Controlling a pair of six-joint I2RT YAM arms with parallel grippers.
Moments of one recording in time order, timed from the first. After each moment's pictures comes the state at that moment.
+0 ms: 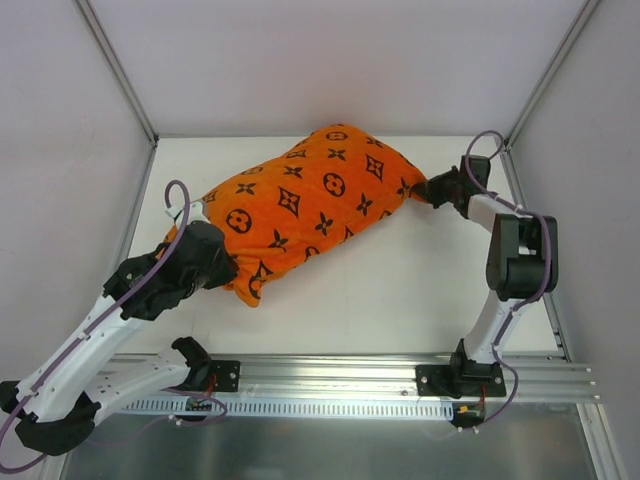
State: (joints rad) left arm -0.73 0.81 1.10 -1.12 -0.37 -0.90; right arm -0.02 1.91 1.20 0.01 -0.39 1.17
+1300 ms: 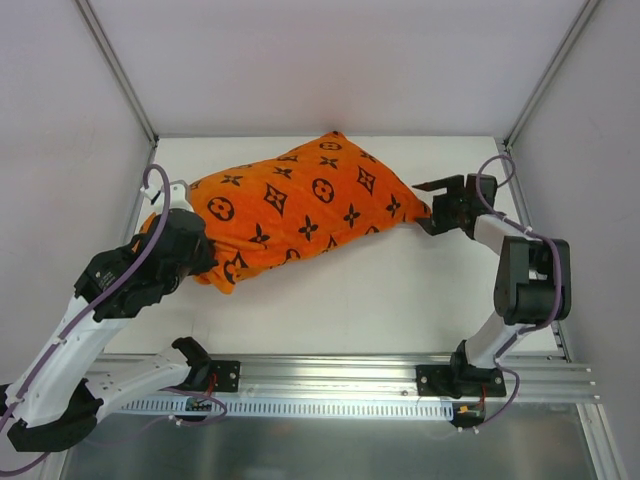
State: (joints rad) left arm -0.72 0.85 1.33 -1.25 -0.53 -0.72; right arm -0.04 1.67 0.95 0.01 -0.39 1.35
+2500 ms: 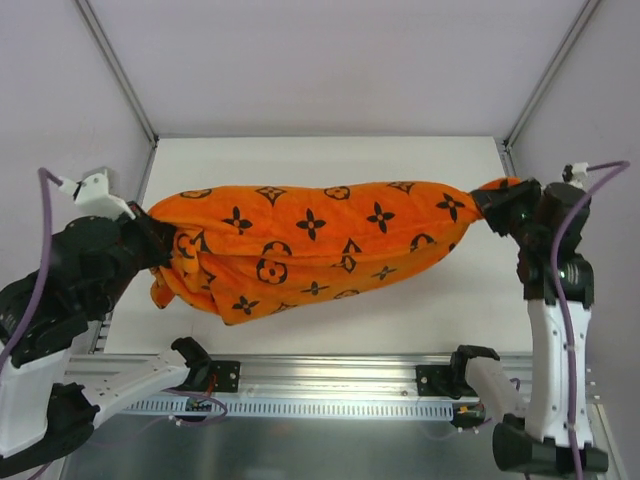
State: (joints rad) left arm -0.72 0.81 1.64 -1.28 -0.61 -0.61; right arm -0.08 0.91 1.19 -0.63 -0.15 0.92
